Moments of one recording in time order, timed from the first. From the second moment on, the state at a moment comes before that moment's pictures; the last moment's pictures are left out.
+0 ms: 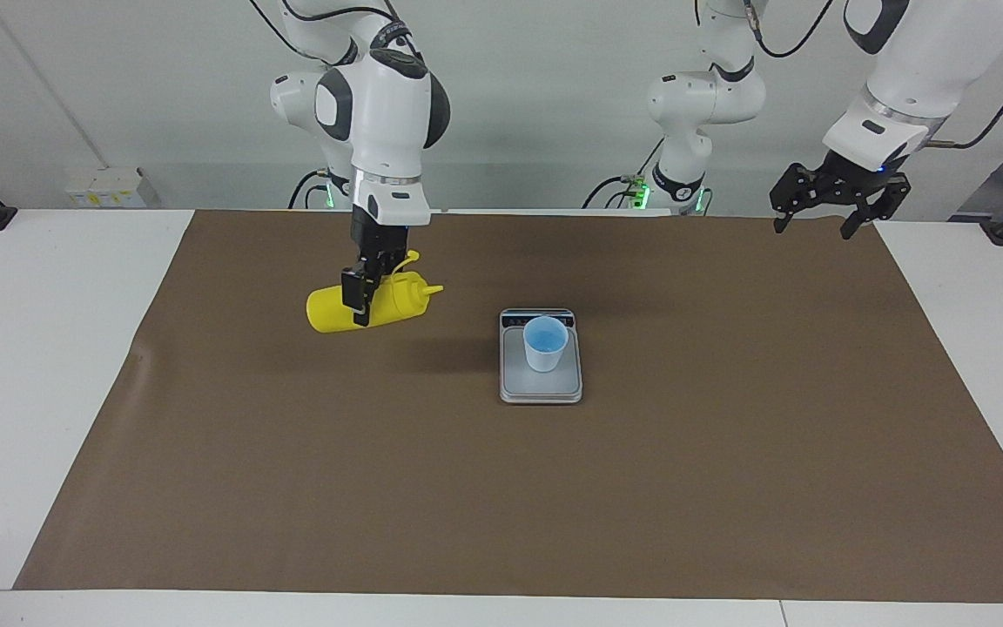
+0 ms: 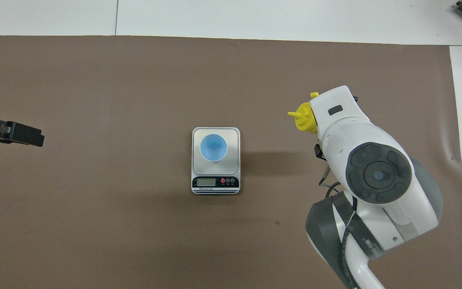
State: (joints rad) left arm -0.01 -0.05 -0.09 -1.59 -0.02 1.53 0.08; right arm 0.34 -0.05 0.00 -2.00 -0.37 2.24 -0.64
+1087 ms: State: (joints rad) left arm -0.01 -0.05 -0.09 -1.59 -0.02 1.53 0.08; right arm -0.19 -0.06 -0.01 -2.06 0.62 2.16 -1.60
